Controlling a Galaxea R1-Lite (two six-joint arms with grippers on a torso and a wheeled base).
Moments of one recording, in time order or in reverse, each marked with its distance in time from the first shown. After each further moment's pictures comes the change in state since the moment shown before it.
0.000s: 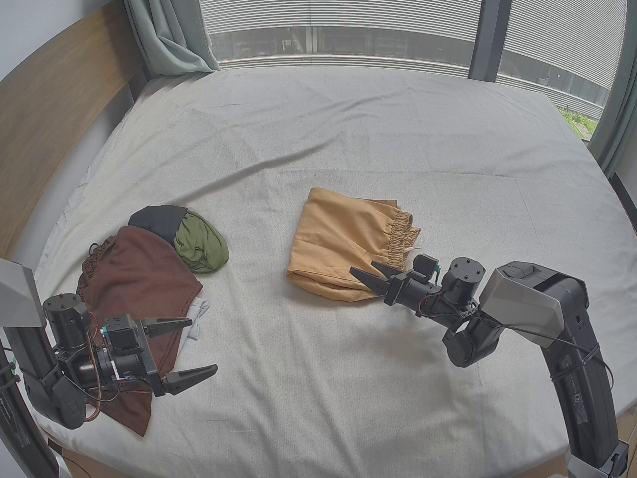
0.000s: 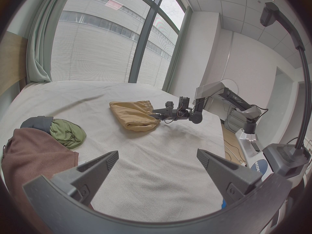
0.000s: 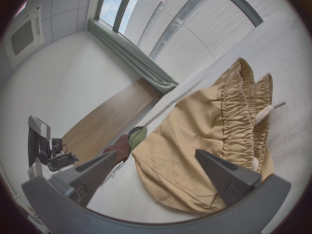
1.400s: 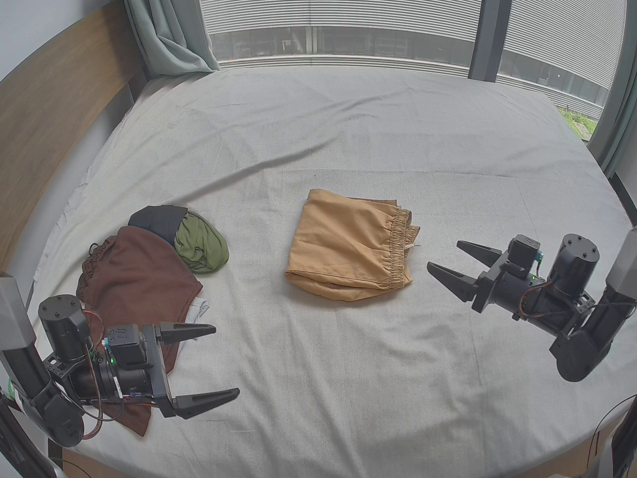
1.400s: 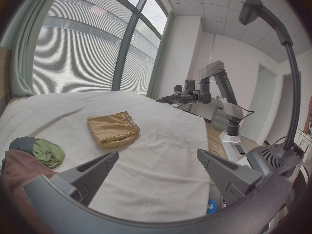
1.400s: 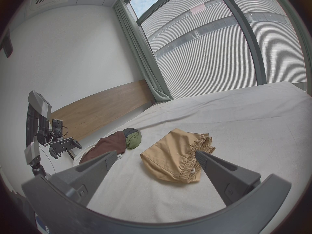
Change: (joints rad) left arm -0.166 -0.148 0.061 0.001 0.006 -0.016; right arm -0.075 -0.718 0.809 0.007 -0.089 -0.406
